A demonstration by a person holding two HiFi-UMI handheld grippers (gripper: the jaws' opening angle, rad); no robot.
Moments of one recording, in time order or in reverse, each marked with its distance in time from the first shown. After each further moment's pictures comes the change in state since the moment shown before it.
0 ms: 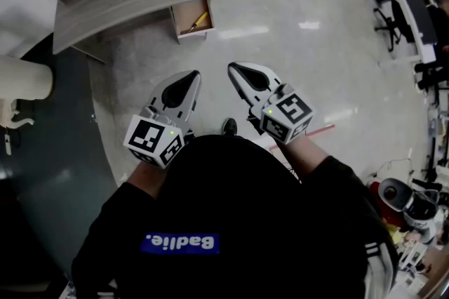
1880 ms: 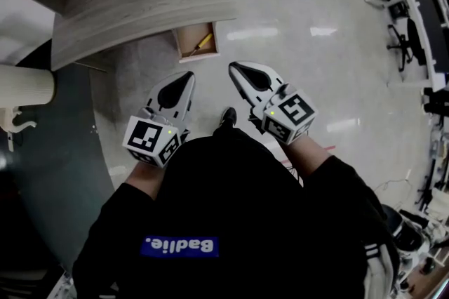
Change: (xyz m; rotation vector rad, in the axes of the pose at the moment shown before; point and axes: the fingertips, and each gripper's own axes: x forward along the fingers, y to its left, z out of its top) left arm 0.114 0.105 0.023 0.014 0.066 0.120; right arm 0.090 -0.126 0.040 0.011 0.007 0.077
